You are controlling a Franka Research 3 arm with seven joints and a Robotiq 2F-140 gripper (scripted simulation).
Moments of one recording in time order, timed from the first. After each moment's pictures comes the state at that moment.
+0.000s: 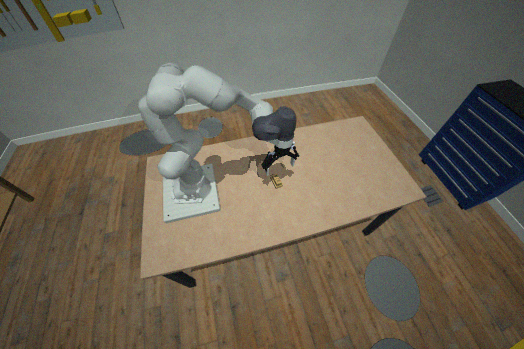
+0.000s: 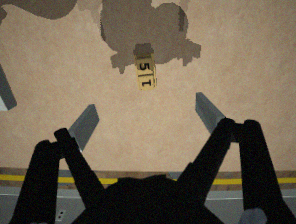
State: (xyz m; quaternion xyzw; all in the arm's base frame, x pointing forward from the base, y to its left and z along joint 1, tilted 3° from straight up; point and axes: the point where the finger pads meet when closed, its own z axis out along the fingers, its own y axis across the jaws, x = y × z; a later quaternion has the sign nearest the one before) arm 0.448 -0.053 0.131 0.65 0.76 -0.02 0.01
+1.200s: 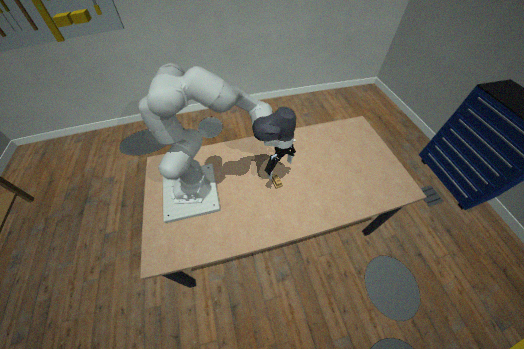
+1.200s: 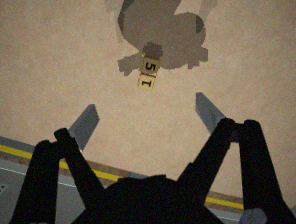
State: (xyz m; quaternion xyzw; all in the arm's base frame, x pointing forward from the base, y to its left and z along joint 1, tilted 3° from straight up) arm 0.449 -0.054 0.128 0.51 0.86 -0.03 0.01
